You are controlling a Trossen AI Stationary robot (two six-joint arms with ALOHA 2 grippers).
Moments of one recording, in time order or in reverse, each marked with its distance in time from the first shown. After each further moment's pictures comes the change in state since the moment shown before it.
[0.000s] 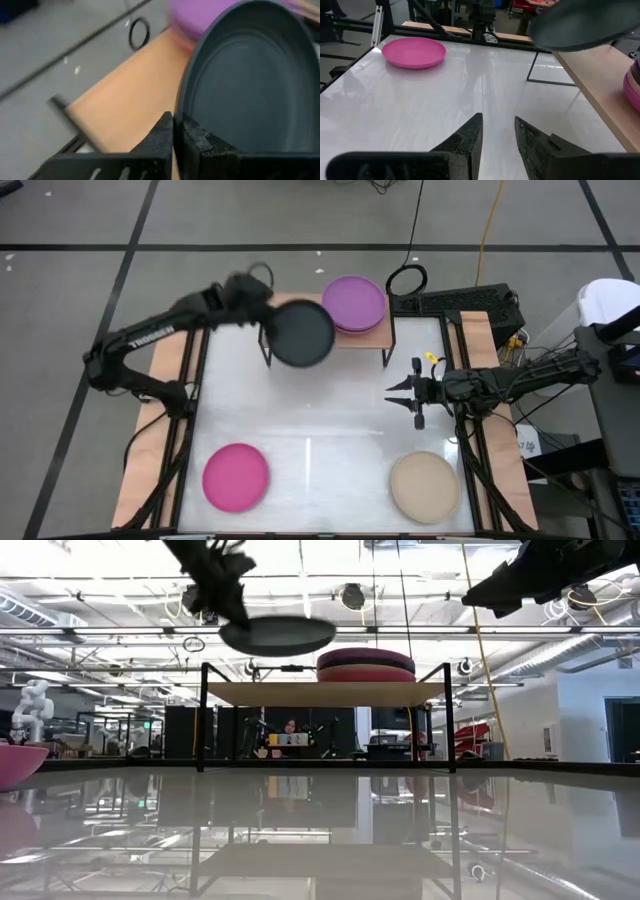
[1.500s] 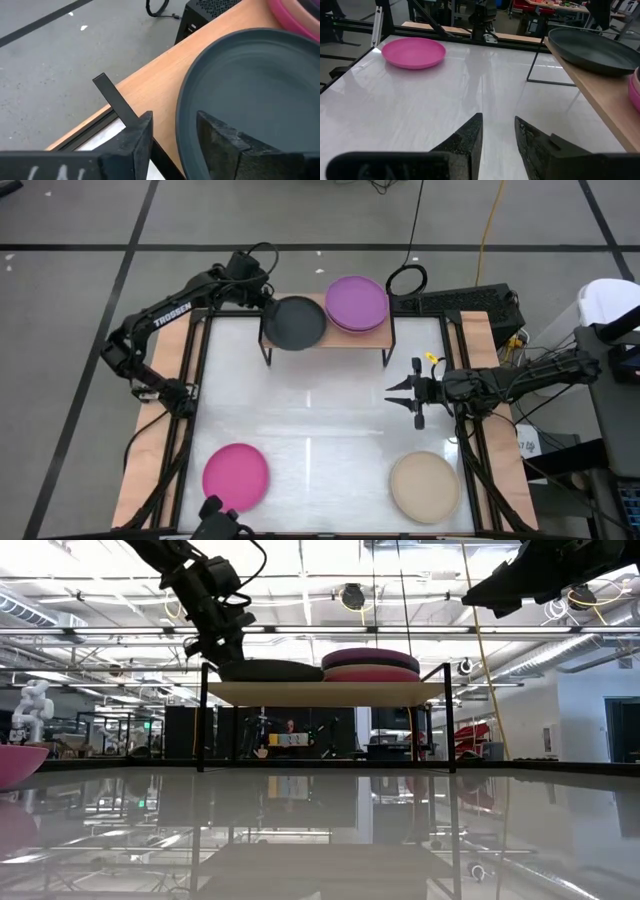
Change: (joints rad) left arm 0.304 0.176 0.000 0.021 0.187 0.051; right arm 0.000 0.000 0.001 0.000 0.000 0.002
